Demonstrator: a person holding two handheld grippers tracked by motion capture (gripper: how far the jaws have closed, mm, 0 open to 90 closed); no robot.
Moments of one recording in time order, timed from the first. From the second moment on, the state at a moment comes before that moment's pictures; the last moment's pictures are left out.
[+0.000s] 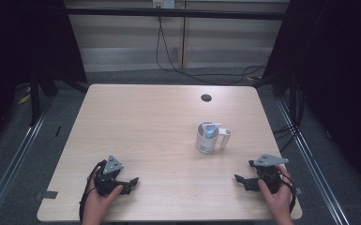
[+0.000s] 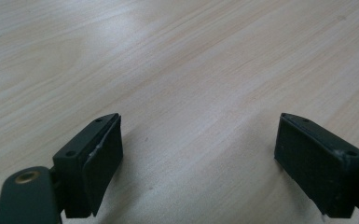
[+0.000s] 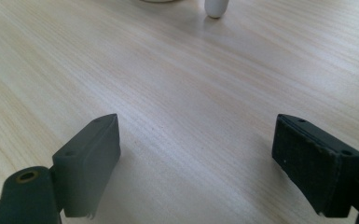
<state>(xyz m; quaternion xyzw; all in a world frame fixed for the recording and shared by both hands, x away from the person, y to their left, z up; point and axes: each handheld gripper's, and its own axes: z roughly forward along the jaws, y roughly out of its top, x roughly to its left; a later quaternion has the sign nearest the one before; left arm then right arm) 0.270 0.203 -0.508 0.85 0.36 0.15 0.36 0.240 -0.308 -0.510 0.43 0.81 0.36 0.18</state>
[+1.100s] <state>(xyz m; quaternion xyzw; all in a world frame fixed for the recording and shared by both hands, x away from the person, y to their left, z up) 0.269 0.202 -0.508 0.84 0.36 0.15 0.37 0.241 -0.308 -0.511 0.43 0.81 0.35 0.17</state>
